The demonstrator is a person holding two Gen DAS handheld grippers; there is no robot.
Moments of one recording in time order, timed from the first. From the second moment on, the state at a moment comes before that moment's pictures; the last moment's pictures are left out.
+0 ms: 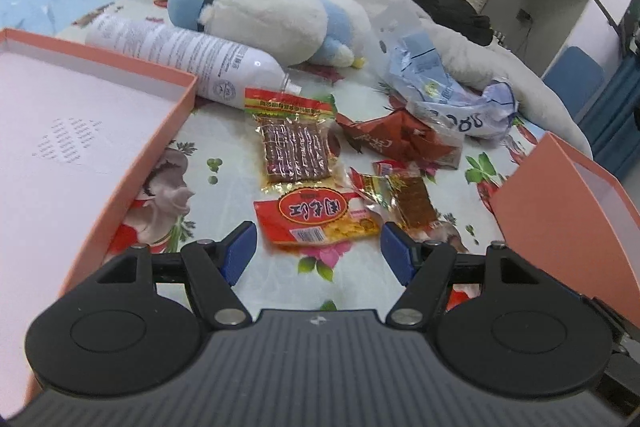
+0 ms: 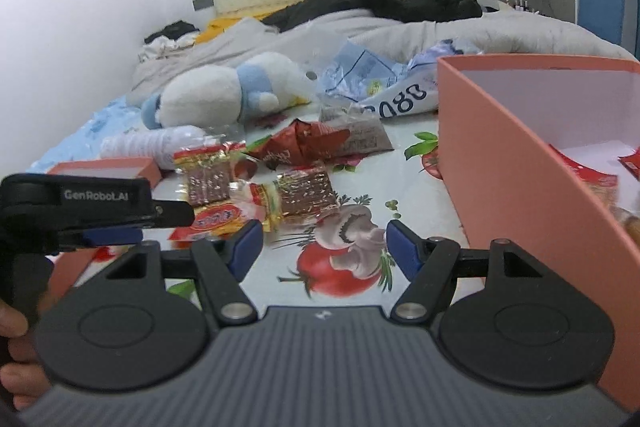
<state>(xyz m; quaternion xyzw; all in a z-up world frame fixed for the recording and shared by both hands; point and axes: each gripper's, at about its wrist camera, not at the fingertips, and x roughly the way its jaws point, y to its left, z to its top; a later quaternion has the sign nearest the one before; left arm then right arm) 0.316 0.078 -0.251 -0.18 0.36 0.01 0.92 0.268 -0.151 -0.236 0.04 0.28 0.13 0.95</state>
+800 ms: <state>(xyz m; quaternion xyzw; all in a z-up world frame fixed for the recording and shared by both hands) 0.421 0.090 -0.270 -0.19 0.38 0.04 0.91 0.357 -0.102 -0.273 0.02 0.33 0.17 0.93</state>
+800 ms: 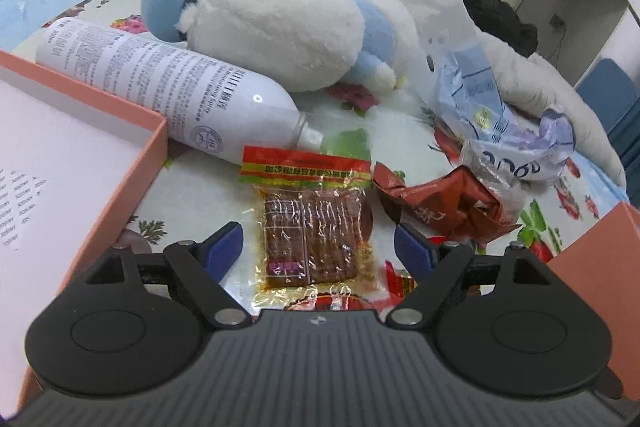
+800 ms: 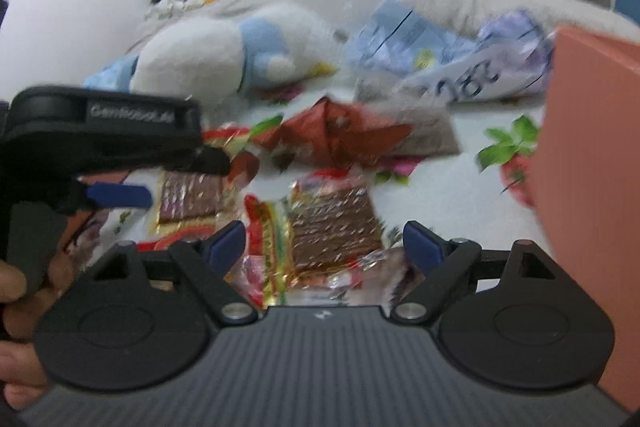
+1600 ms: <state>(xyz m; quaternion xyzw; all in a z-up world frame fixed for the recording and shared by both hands) 0.407 0.056 -0.276 -0.03 0.40 0.03 0.92 0.322 -0.123 -0.268 0.00 0.32 0.13 0.94</state>
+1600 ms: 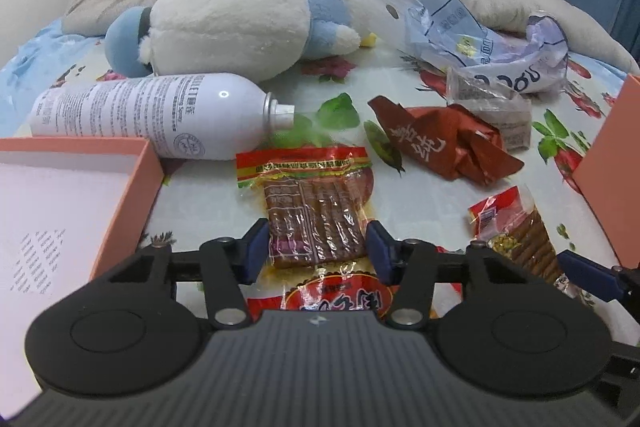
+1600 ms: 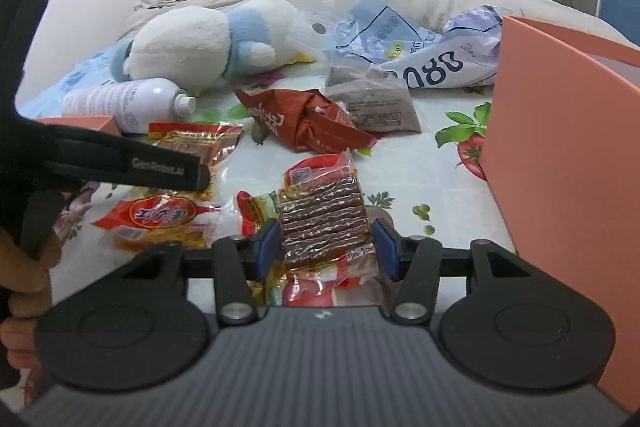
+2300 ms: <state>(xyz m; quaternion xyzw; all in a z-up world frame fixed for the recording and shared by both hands) 0.256 0.074 -0.209 -0.12 0.39 0.03 0.91 0.228 -0.147 -0.213 0.01 0.32 0.15 0.93</state>
